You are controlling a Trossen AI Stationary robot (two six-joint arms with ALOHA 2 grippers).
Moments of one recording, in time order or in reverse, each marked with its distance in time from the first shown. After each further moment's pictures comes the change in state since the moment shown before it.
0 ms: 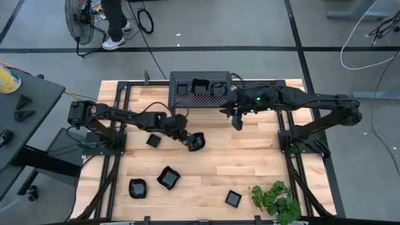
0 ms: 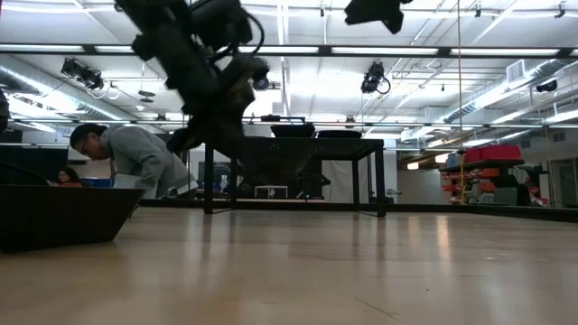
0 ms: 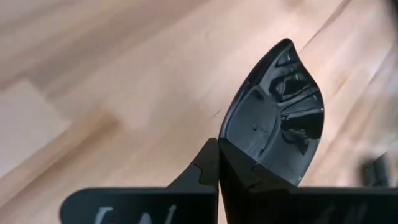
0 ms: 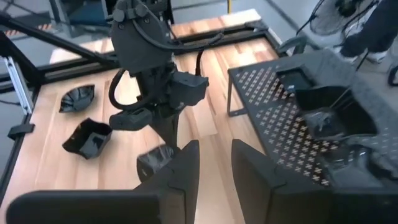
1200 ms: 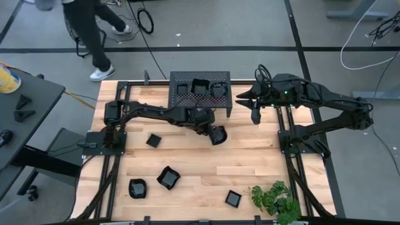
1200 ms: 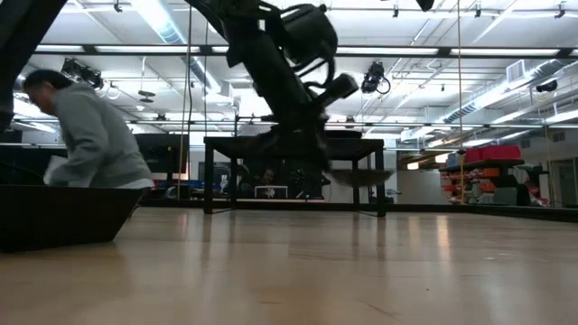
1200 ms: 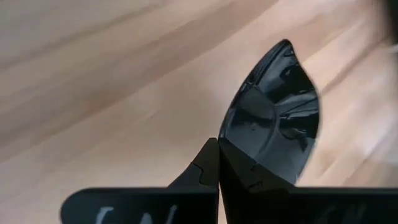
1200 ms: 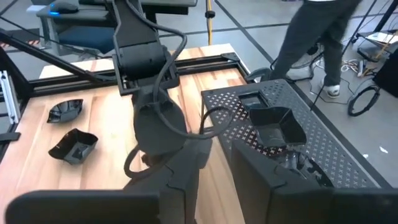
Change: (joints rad) left arm 0.045 0.428 0.540 -0.173 -0.015 -0.091; right arm -0.032 -0.198 0.000 -0.091 0.053 -0.093
